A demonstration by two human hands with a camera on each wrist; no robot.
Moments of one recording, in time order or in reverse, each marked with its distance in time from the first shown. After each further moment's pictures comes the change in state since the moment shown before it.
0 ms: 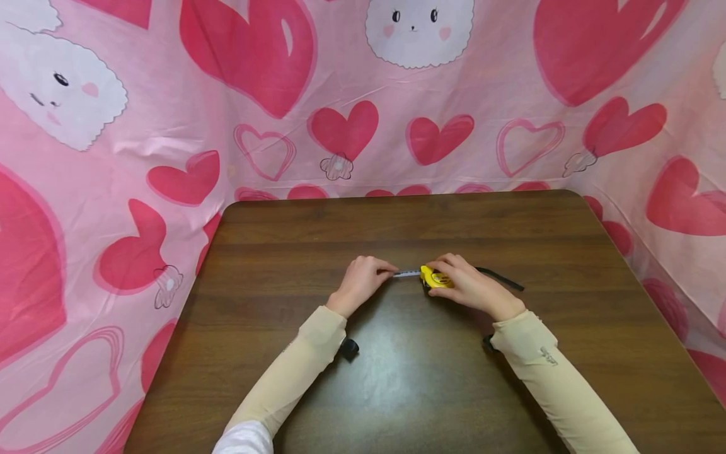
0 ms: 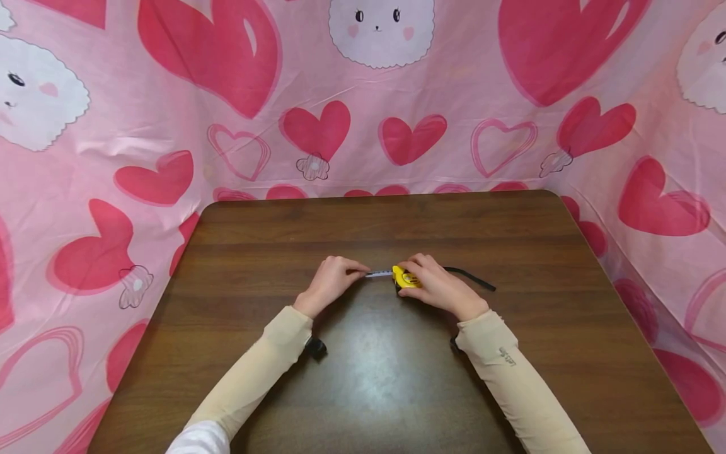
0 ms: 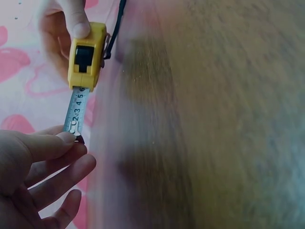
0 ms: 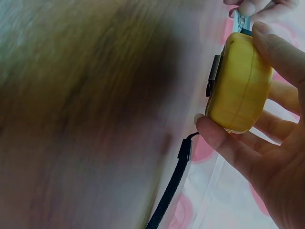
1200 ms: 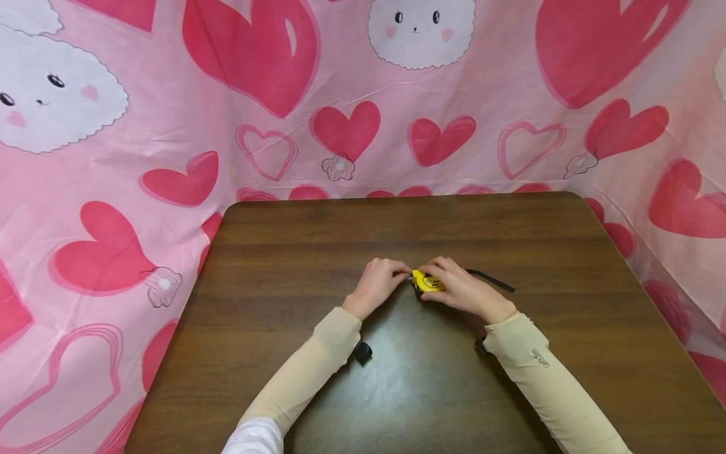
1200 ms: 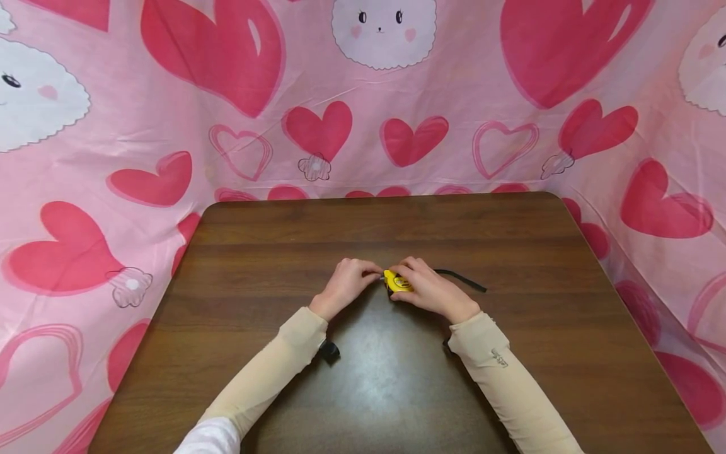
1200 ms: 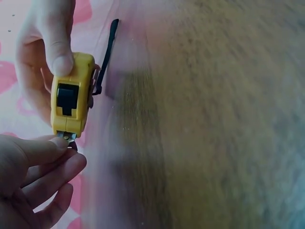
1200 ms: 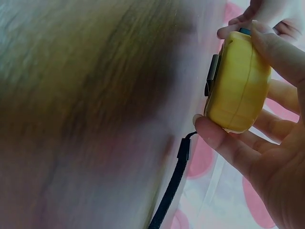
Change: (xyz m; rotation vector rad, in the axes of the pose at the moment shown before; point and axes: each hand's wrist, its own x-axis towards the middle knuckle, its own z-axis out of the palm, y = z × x) left_hand 0.011 0.016 0.021 -0.007 -0.021 0.023; right_hand 0.008 -0.012 0.011 0.002 0.023 -0.091
